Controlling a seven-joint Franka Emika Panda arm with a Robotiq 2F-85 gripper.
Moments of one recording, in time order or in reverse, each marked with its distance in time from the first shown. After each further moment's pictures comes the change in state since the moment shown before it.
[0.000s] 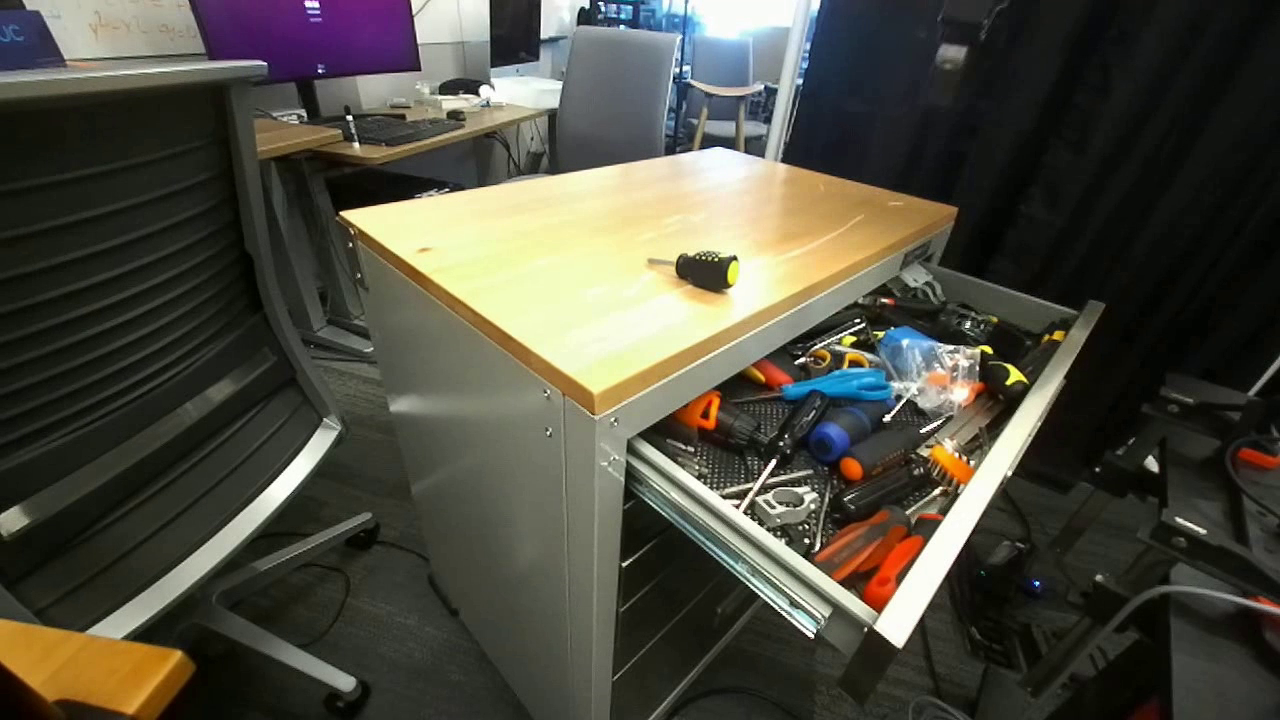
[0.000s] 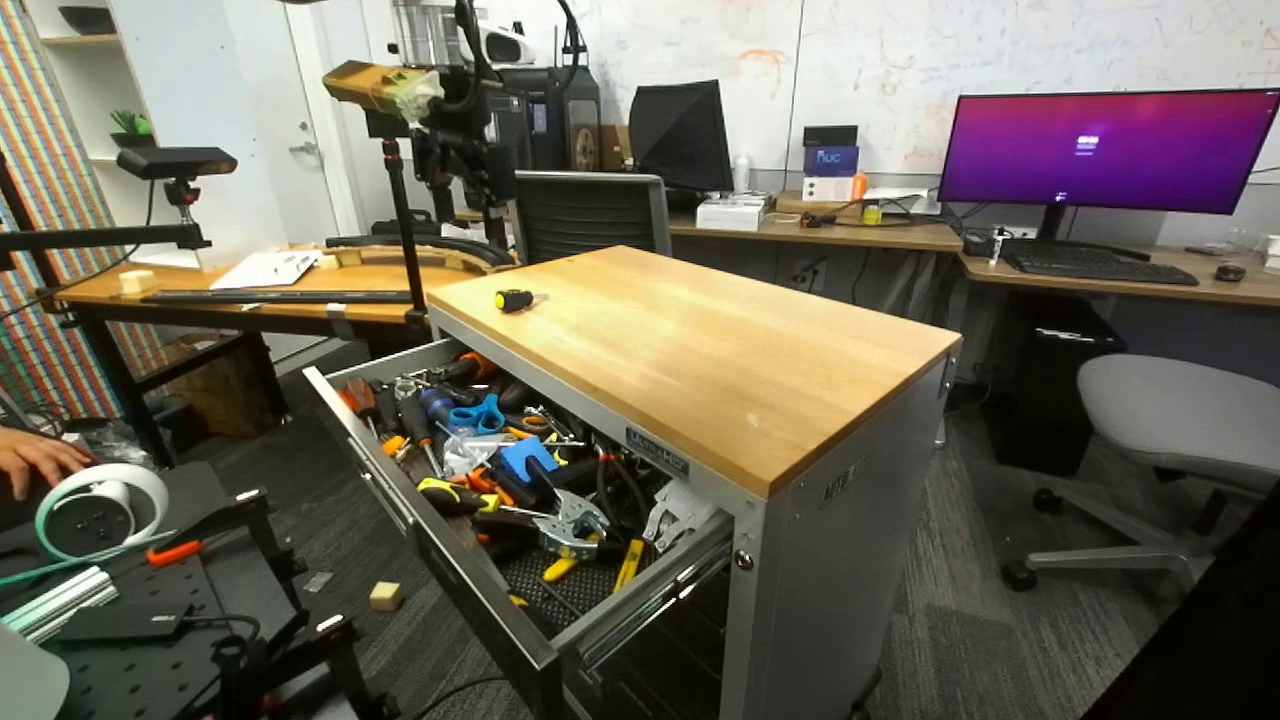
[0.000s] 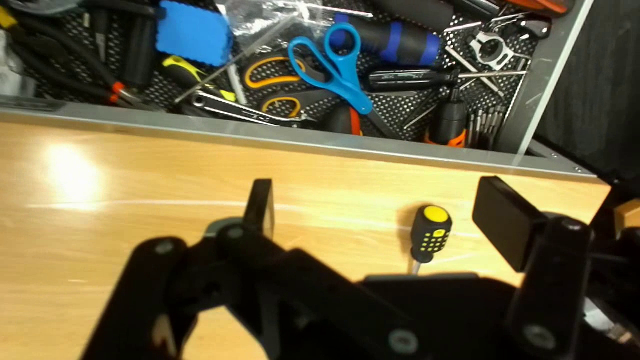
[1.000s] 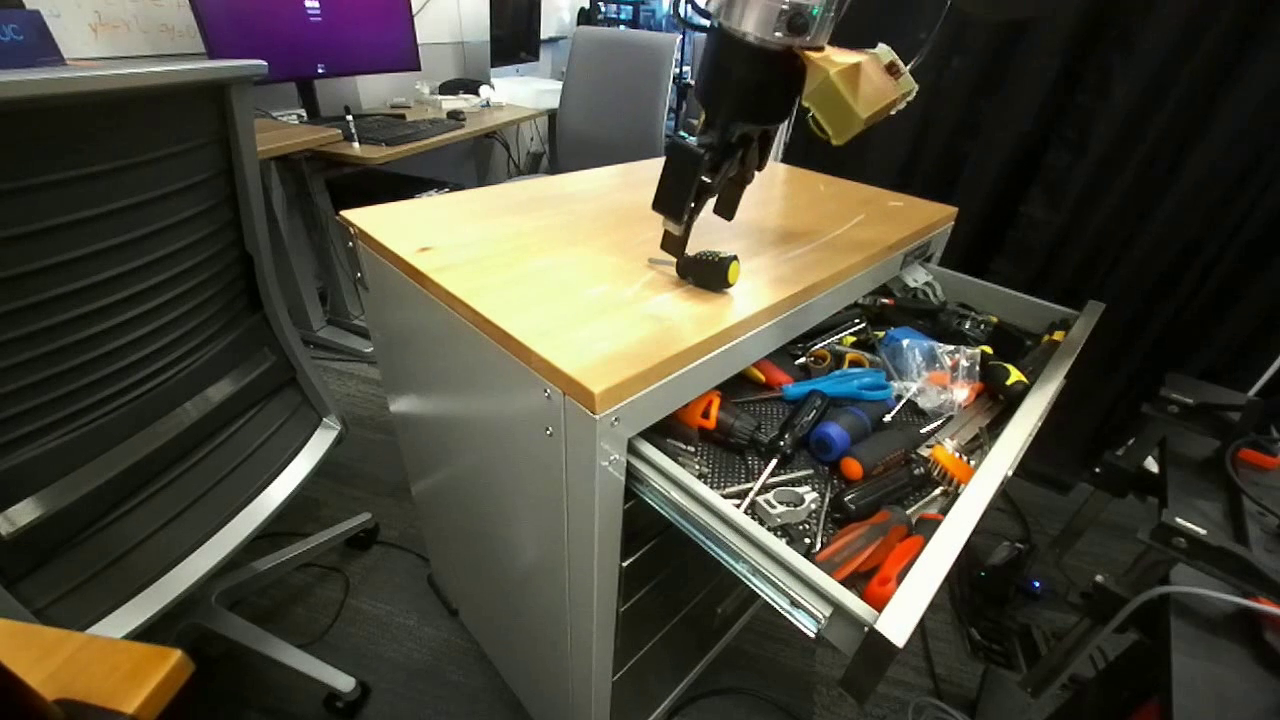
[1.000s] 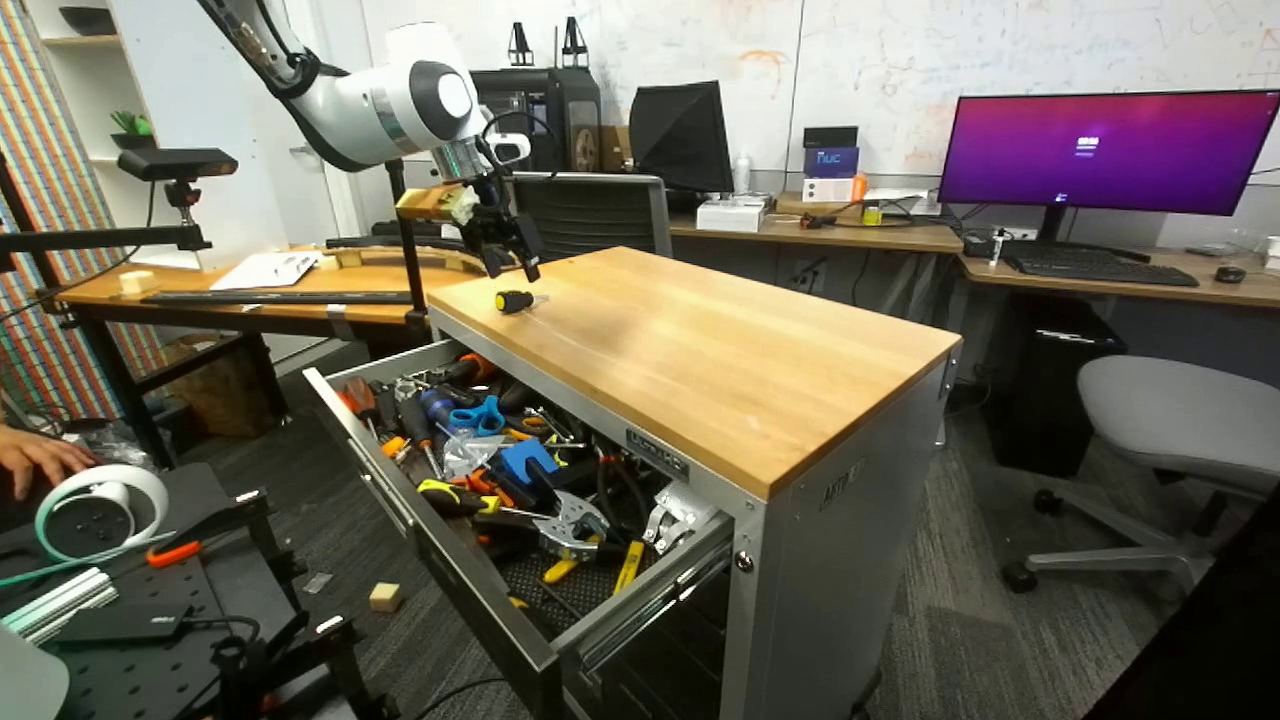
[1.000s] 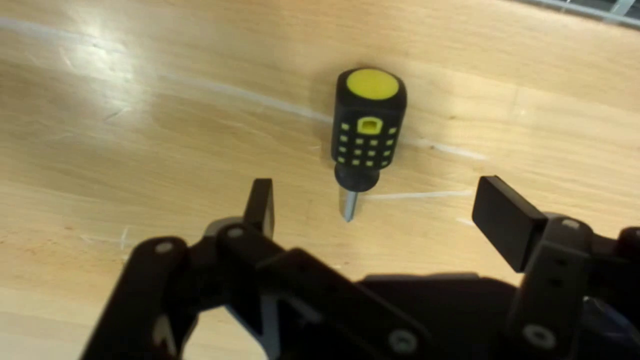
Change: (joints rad) arm 0.231 0.539 -0.021 0.341 -0.478 0.327 0.542
